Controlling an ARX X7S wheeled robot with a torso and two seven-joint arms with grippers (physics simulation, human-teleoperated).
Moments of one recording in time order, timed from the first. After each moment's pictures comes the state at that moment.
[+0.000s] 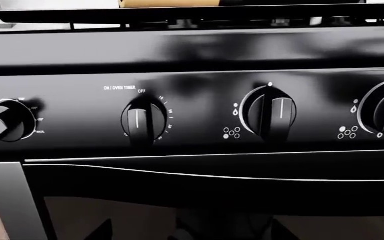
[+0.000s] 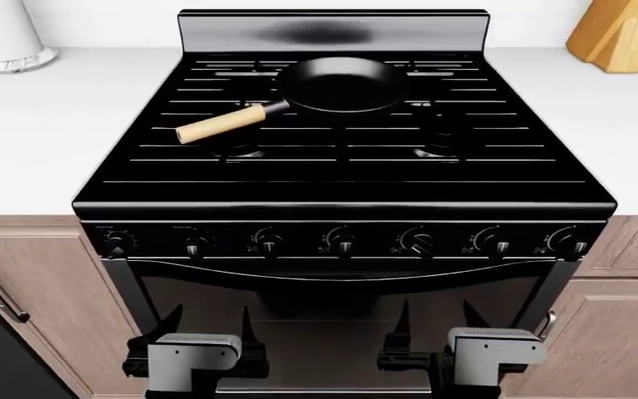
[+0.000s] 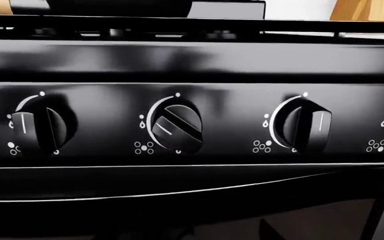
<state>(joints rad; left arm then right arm) -0.02 -0.19 0.24 -0.03 -0.18 0.01 -0.21 0.03 0.18 -0.22 0.02 0.18 0.00 0.26</state>
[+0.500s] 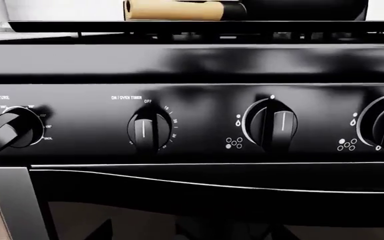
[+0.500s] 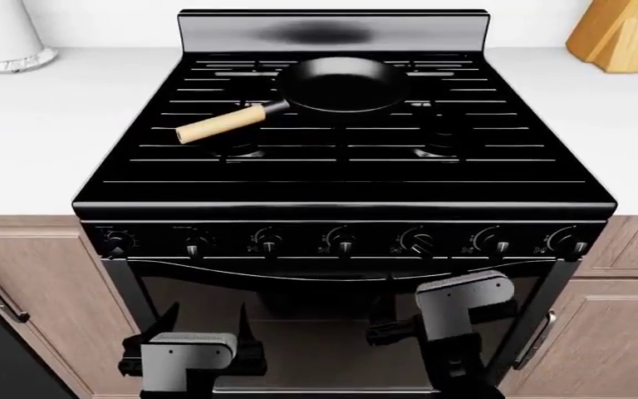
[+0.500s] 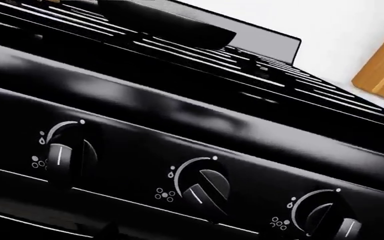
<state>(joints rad) -0.01 -0.20 0.24 0.01 -0.20 0.00 -0.22 0.19 0.27 -0.34 -0.23 0.07 0.45 0.27</state>
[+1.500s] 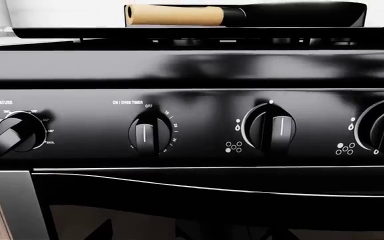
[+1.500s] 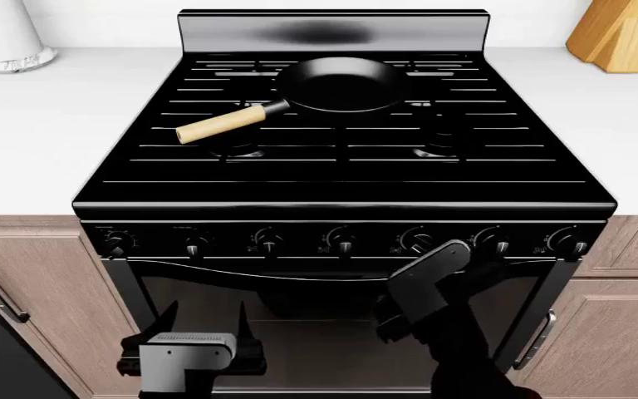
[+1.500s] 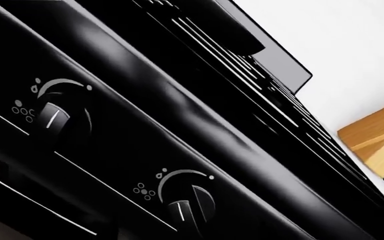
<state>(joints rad) -0.01 -0.22 0.26 0.03 -0.22 0.01 -0.25 0.38 0.39 -0.56 -0.30 -0.10 0.79 0.21</state>
